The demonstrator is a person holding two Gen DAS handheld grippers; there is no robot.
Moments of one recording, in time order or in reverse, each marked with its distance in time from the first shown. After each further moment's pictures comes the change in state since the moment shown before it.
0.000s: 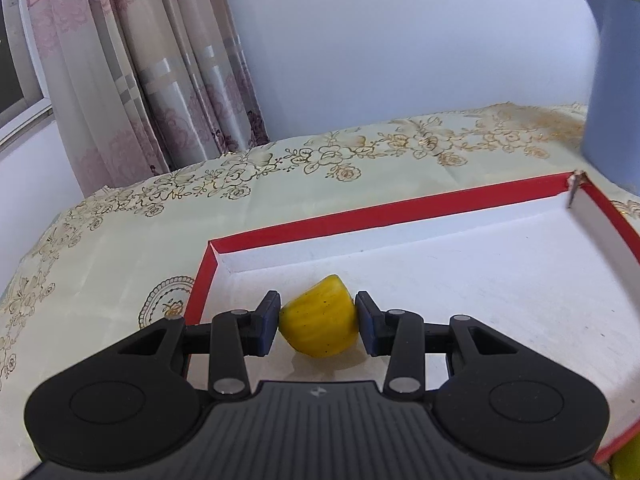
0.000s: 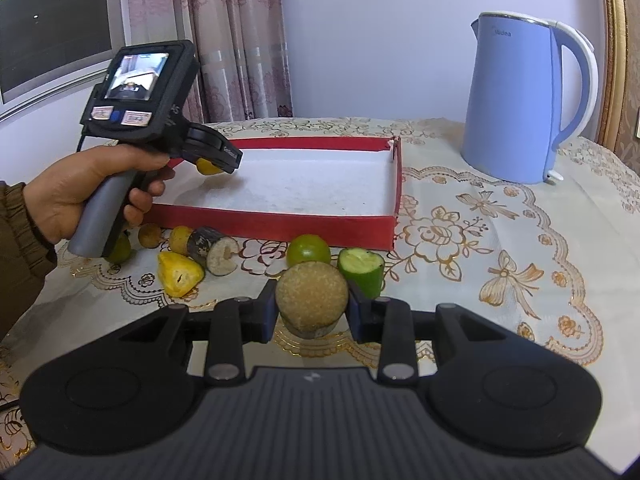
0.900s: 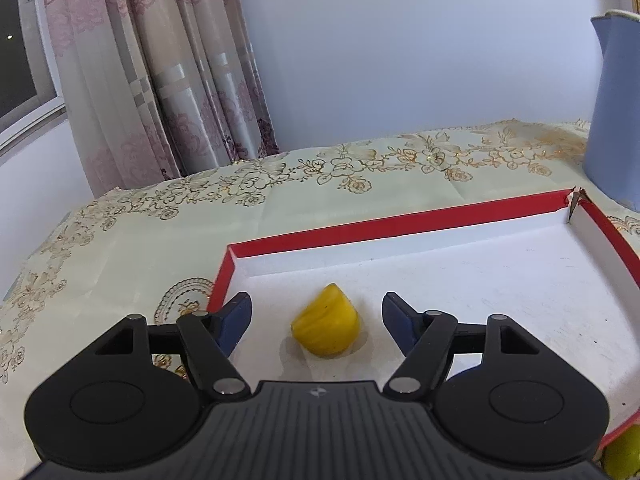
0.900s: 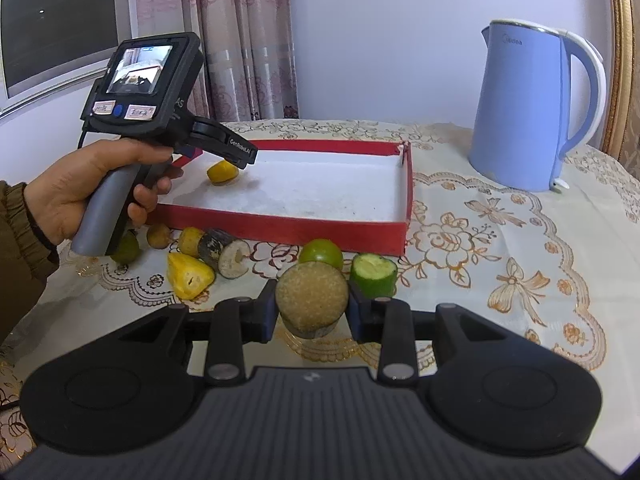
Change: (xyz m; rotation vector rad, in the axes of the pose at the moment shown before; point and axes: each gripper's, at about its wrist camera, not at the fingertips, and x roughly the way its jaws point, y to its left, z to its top) left arm -0.020 0.009 -0.001 -0.036 -0.035 0.009; right arm 0.000 0.012 0.006 -0.030 -0.007 0.010
